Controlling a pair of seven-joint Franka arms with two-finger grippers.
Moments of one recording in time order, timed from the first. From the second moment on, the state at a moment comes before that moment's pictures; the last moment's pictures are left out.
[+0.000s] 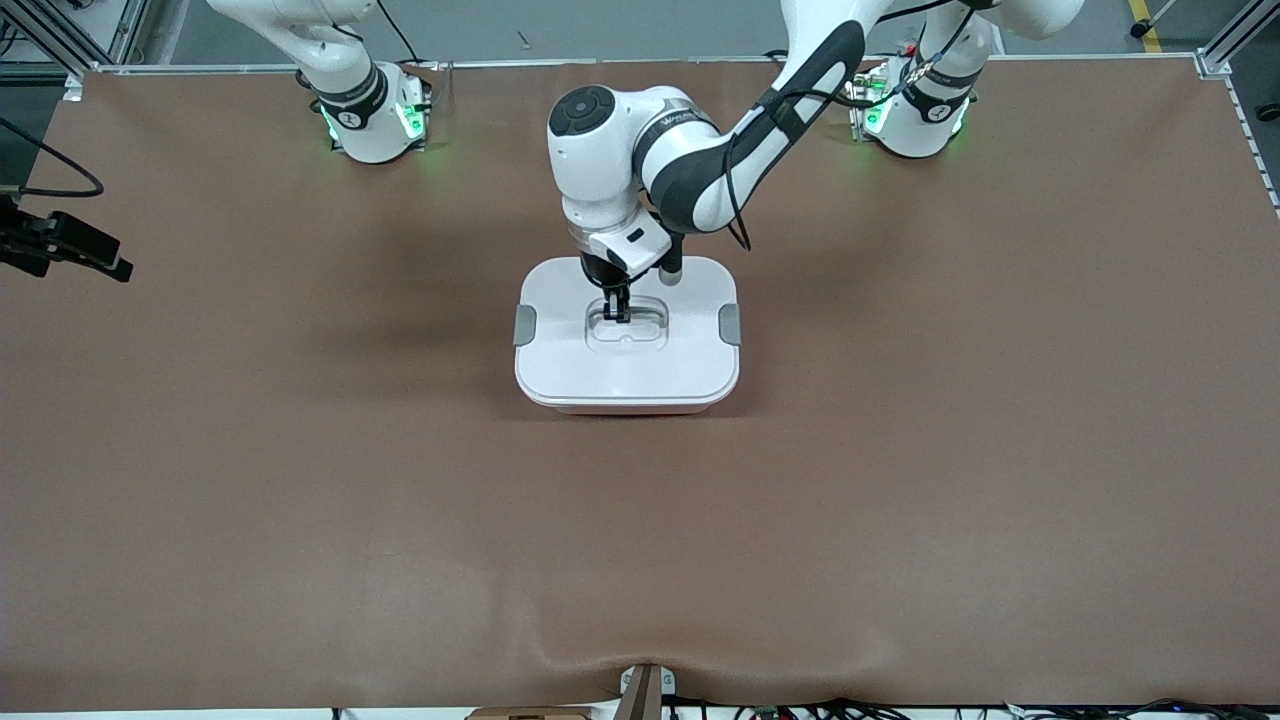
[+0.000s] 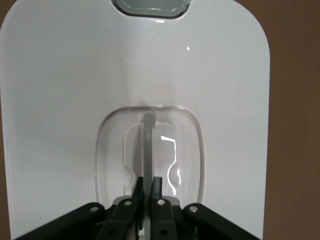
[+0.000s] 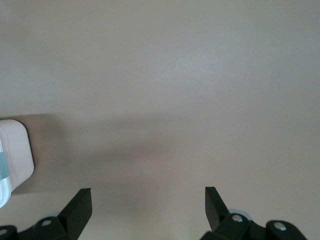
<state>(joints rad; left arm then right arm) -0.73 0.60 -0.27 -1.47 0.41 2.10 -2.70 -0.08 -0.02 -0.04 -1.62 0.02 1.57 -0.03</state>
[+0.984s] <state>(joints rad) -0.73 0.59 -0.27 -1.43 0.43 2.07 -2.68 -0.08 -0.02 -0.03 -1.60 0.02 1.58 -0.02</state>
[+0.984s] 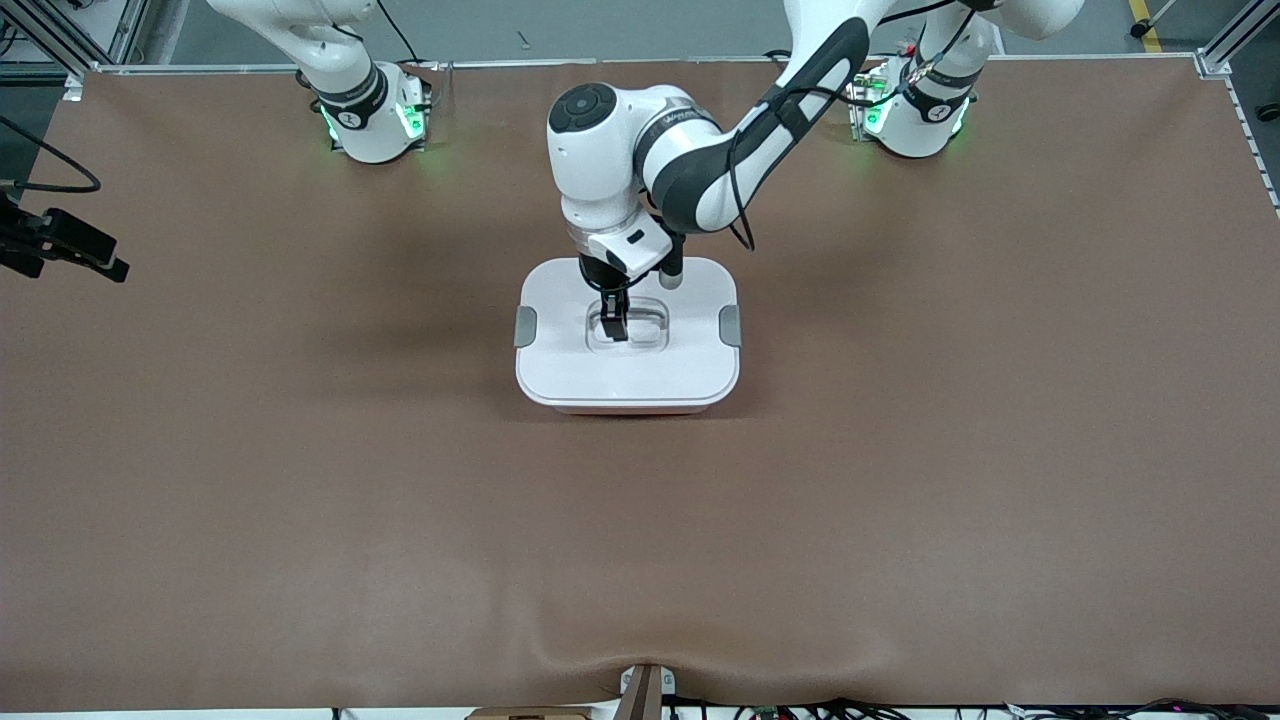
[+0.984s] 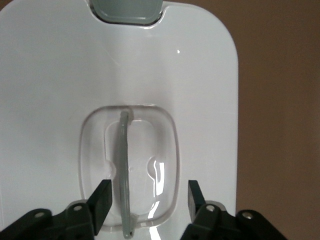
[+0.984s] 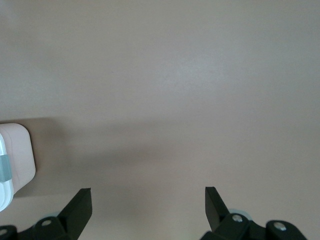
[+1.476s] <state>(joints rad) -0.60 0.41 -0.26 -1.41 0.31 1.92 -2.26 -0.08 -0.02 -0.02 -1.60 0.00 1.58 -0.02</state>
